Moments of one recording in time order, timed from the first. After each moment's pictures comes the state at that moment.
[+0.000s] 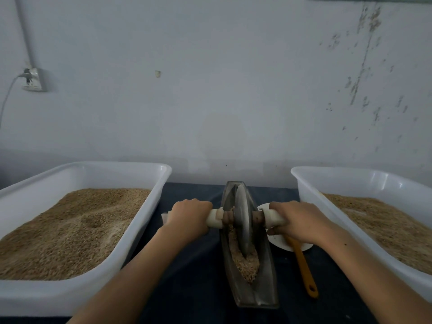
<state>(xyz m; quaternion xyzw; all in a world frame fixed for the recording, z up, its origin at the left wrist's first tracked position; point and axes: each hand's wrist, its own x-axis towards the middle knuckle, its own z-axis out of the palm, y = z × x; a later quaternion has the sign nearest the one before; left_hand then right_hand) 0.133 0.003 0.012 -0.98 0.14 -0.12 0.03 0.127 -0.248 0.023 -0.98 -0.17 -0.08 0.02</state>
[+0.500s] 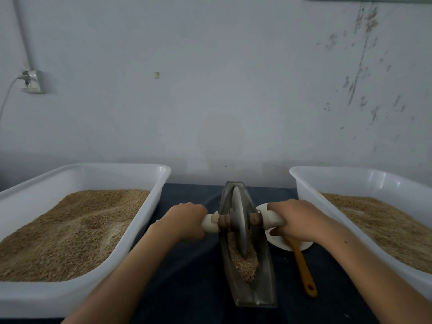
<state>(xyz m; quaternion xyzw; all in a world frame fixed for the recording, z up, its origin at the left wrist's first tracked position) 0.132 0.011 0.018 -0.99 0.15 0.00 -0.01 0.126 -0.245 0.031 -0.98 -0.20 -0.08 -0.01</state>
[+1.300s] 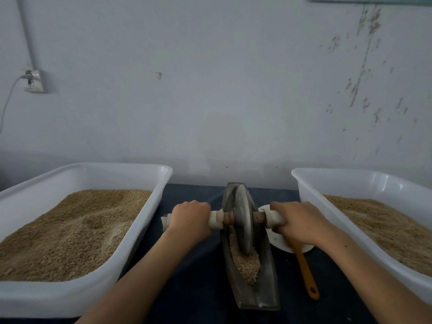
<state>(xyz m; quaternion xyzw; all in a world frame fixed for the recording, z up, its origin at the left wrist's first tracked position) 0.125 -0.002 0.012 -0.99 0.10 -0.13 0.02 0.128 -0.250 0.021 -0.98 -0.18 -0.10 0.02</state>
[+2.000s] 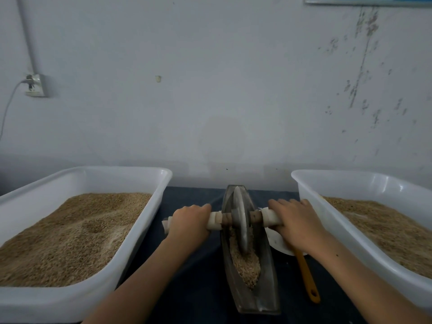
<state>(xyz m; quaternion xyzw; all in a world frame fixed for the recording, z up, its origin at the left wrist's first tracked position) 0.125 -0.001 0.006 -0.98 0.12 -0.17 -0.02 0.127 -0.241 0.009 -0.96 -0.16 -0.23 -0.01</state>
